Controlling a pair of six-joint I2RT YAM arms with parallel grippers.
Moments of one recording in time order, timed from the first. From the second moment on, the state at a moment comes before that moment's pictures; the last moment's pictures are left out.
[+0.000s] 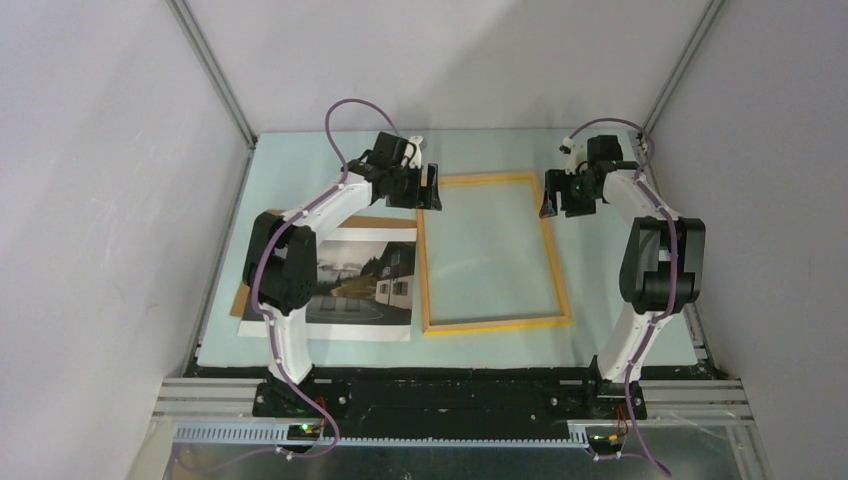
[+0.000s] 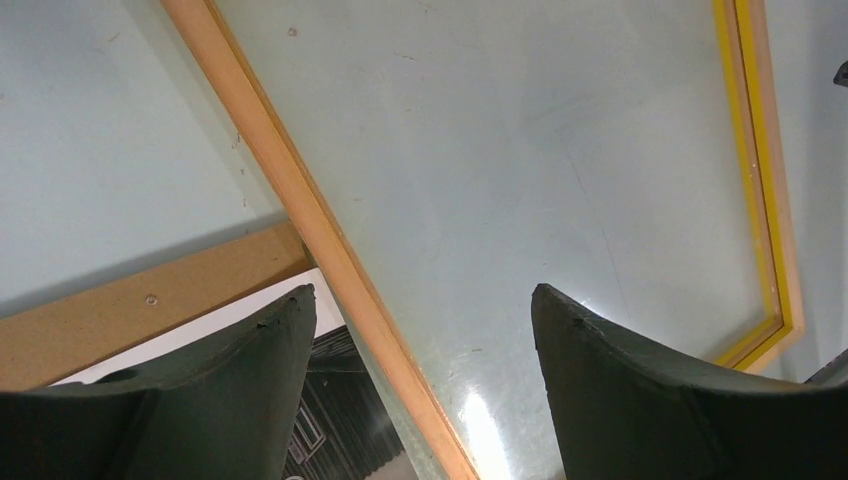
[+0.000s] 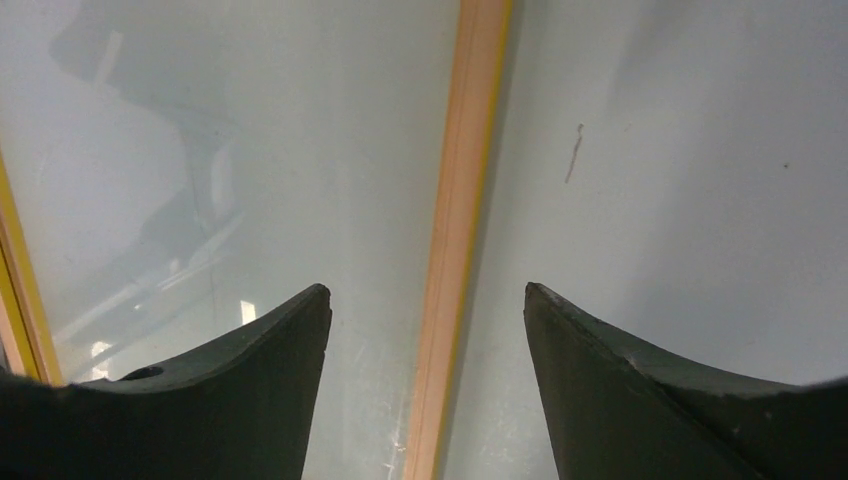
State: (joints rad) left arm -0.44 1.95 1.58 -0.48 0.25 -0.29; right arm -0.02 1.88 1.45 -0.62 -0.34 -0.08
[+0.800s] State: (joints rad) left arm -0.40 1.96 1.58 -0.49 0.26 -0.22; right arm -0.03 1.99 1.40 -0.64 -0.33 -0.15
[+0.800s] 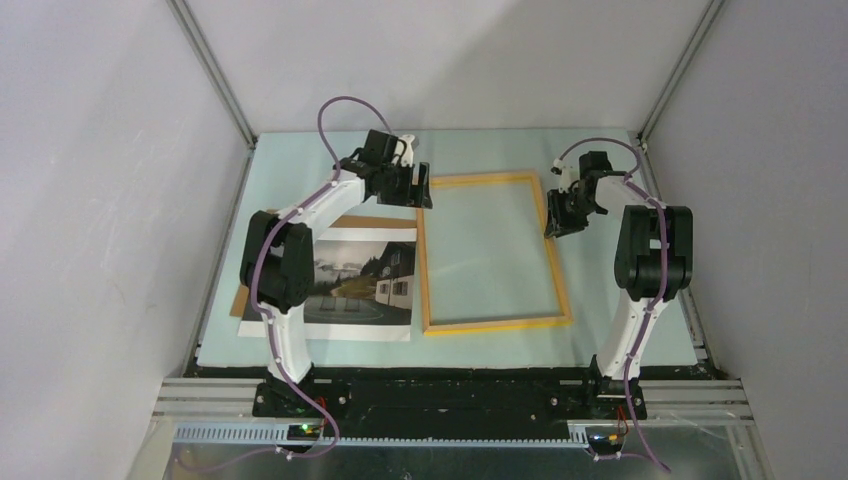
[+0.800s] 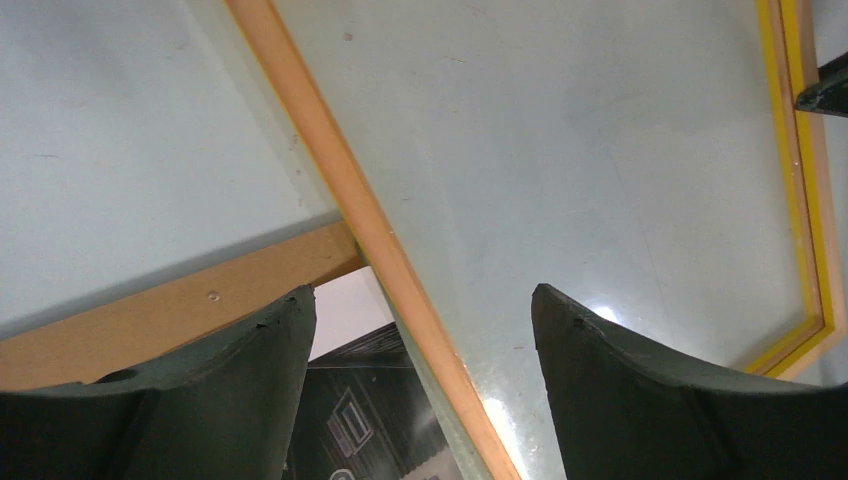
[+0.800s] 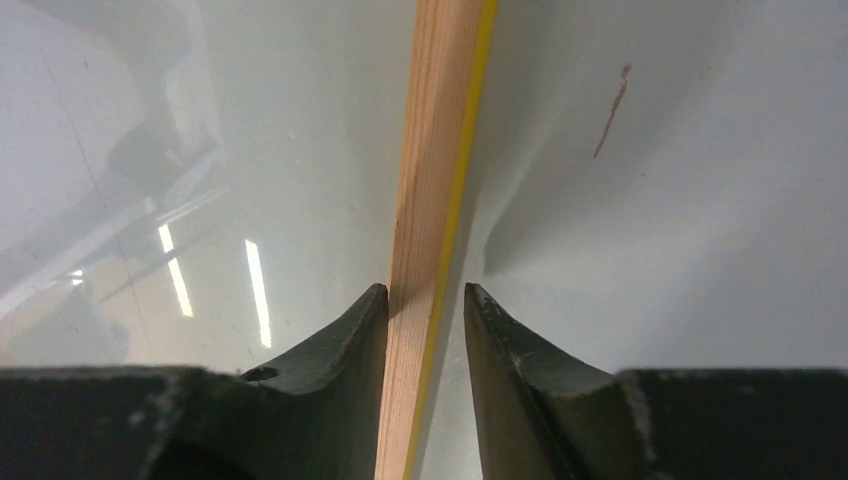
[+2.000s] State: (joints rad) left arm -0.37 2.05 1.71 -0.60 0.24 -0.07; right arm -0.12 2.26 1.88 -1.01 -0.37 -0.71
